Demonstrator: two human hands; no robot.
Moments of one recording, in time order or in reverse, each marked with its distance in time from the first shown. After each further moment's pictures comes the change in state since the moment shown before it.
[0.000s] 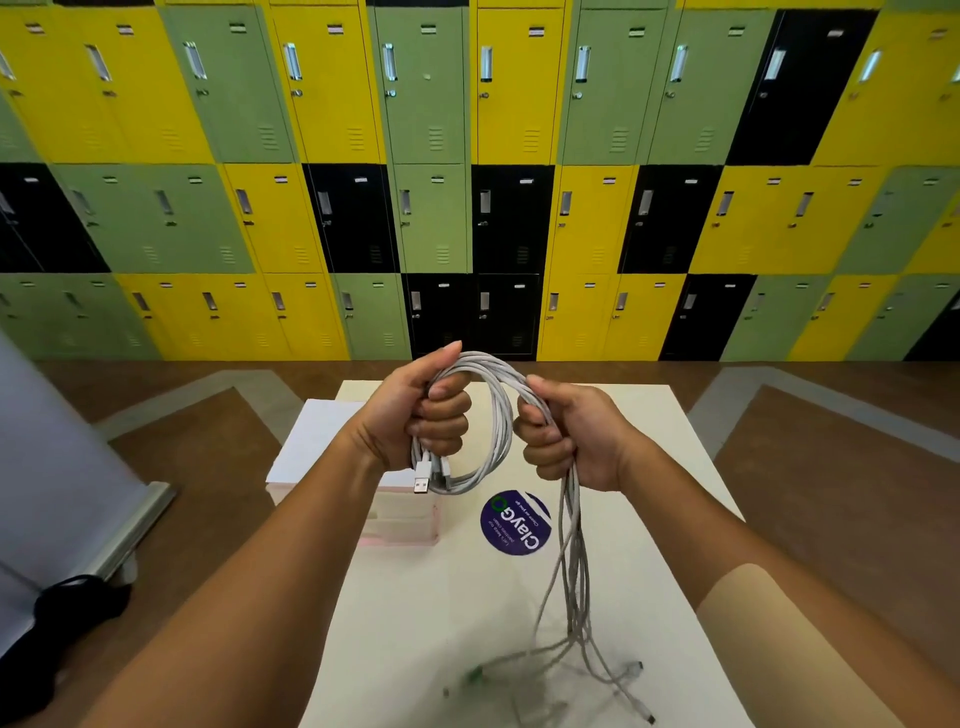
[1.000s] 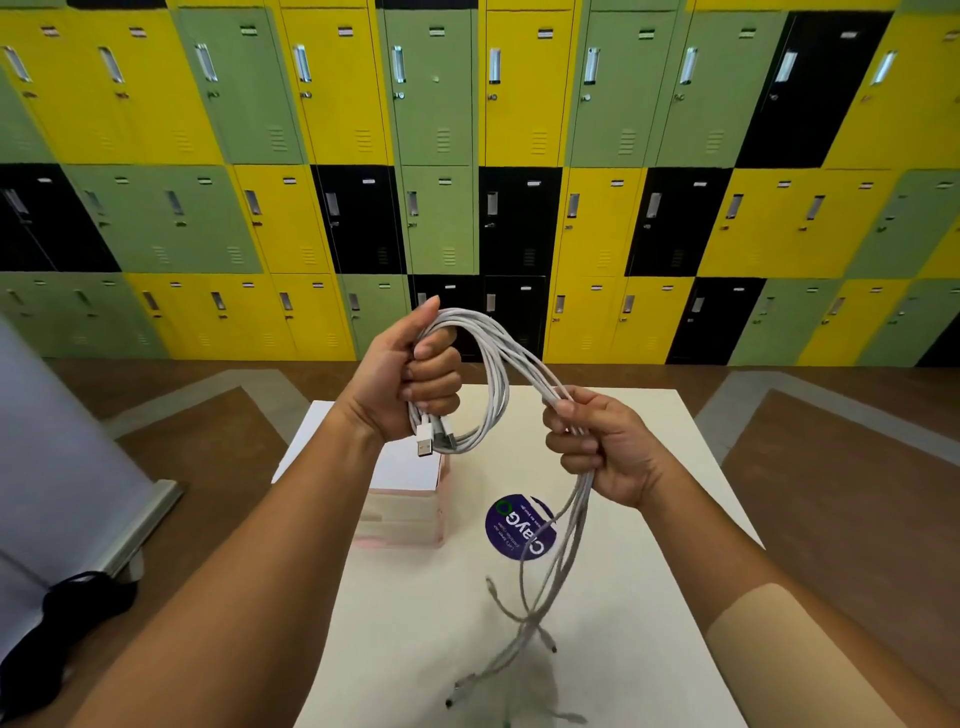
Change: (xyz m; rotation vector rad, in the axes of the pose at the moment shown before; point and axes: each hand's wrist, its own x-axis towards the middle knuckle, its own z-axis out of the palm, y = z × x) left_hand 0.002 0.030 -0.001 -0.045 -0.045 0.181; right_hand -0.001 0.015 -0.030 0.157 -0.005 -0.308
